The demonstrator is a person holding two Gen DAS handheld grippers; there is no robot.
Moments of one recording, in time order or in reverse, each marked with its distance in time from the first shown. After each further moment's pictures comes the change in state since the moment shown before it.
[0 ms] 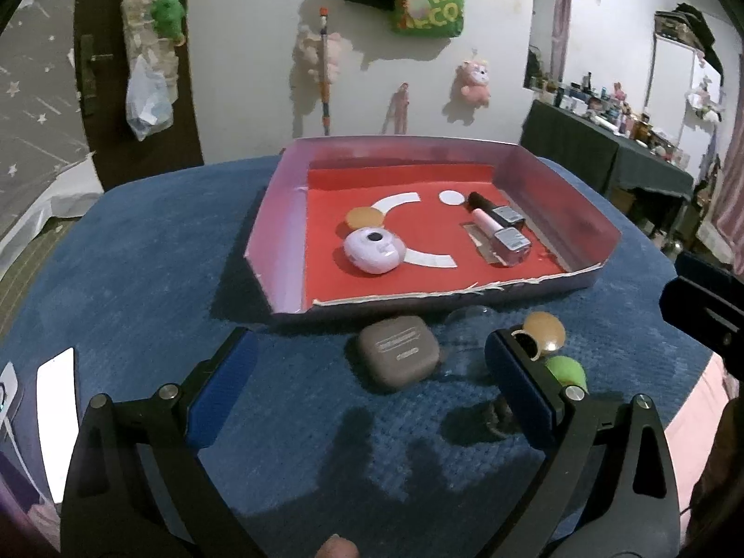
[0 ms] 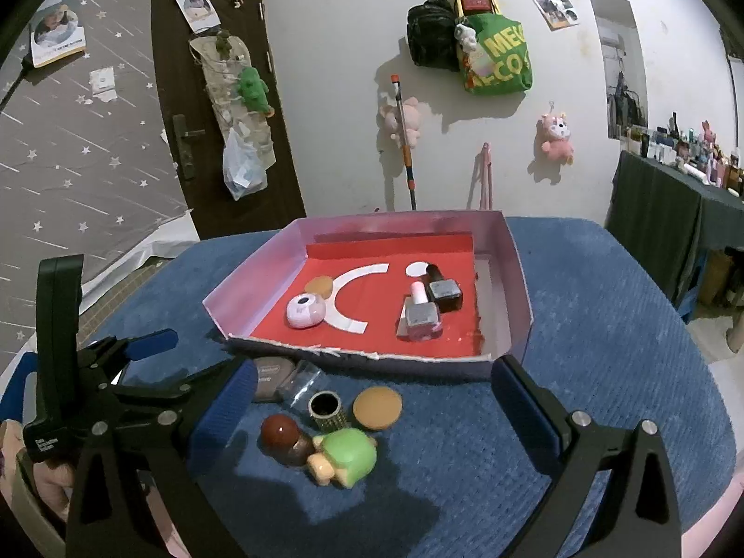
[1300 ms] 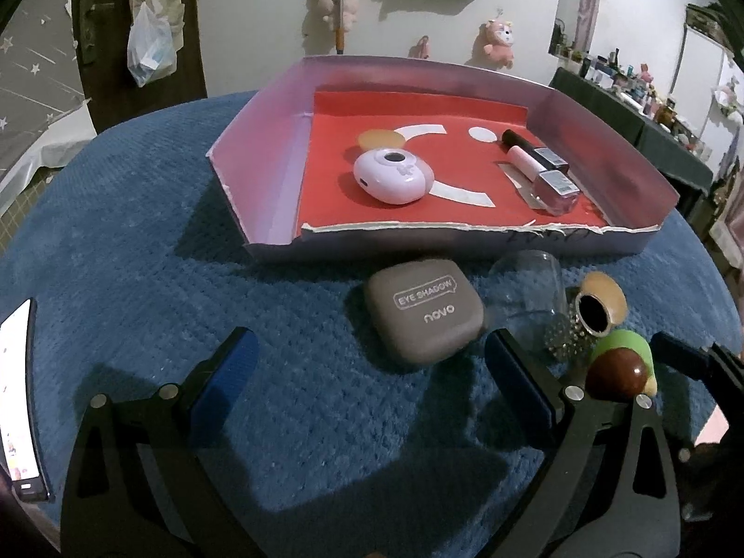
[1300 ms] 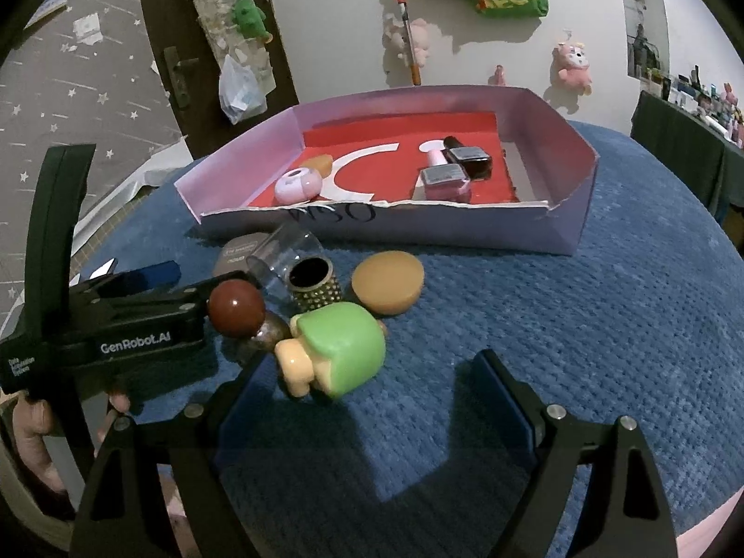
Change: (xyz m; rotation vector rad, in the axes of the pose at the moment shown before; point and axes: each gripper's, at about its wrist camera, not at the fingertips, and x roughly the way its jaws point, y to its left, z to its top) left arm 0.058 0.005 -0.020 -0.055 0.146 0.019; right arm 0.055 0.001 -0.070 0.004 0.222 0.026
